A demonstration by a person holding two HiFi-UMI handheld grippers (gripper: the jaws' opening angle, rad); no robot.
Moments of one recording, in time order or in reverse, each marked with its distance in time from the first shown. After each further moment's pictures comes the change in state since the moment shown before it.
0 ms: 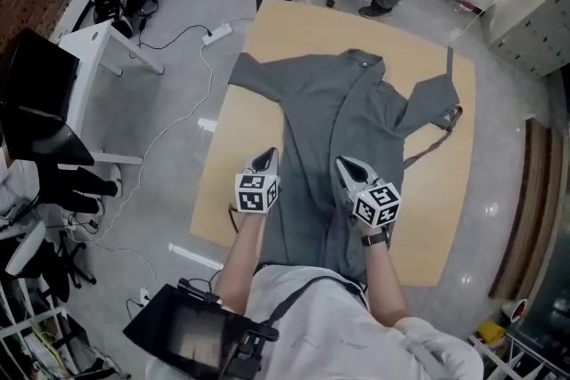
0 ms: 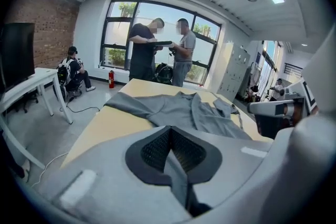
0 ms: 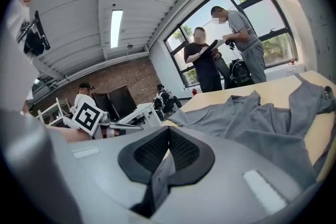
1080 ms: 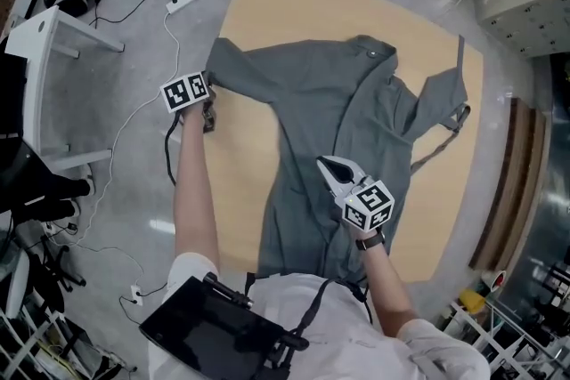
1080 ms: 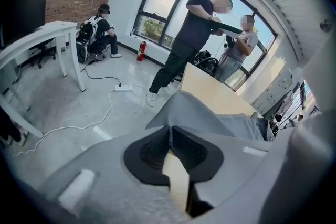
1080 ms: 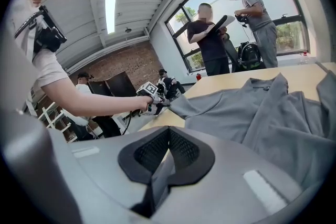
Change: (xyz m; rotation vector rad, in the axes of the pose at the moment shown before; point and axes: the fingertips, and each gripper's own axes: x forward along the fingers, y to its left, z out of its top) left arm 0.192 0.291 0.039 -0.381 0.195 0.131; right arm 0.094 0.003 -0.024 -0.013 0.179 0.046
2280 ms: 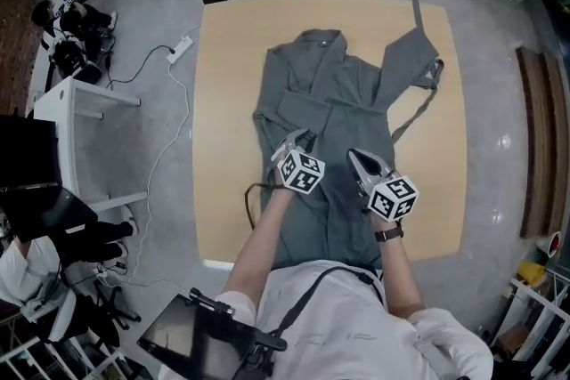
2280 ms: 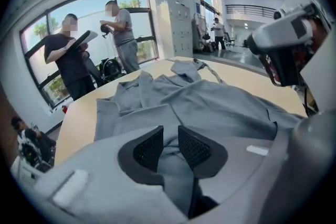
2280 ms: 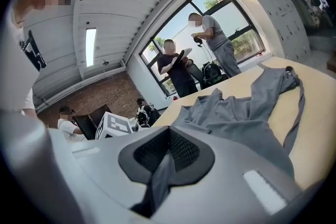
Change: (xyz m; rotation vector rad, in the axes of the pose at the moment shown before) left arm -0.070 -0.357 -0.245 1.092 0.069 -0.249; right arm -0.158 -0.064 -0.019 0.256 -0.299 -0.206
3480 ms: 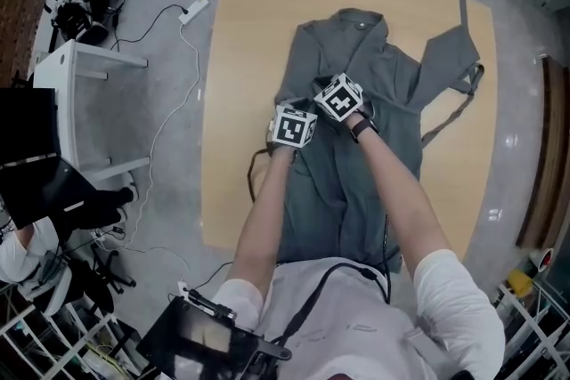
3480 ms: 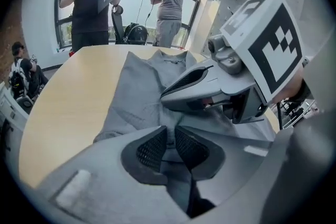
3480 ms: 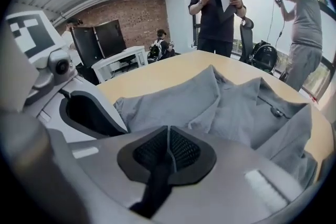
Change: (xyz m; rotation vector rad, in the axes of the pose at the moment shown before) left arm 0.037 0.099 -0.044 -0.486 0.098 -0.083; right arm 0.290 -0.033 -0.061 -0.638 0.657 0.100
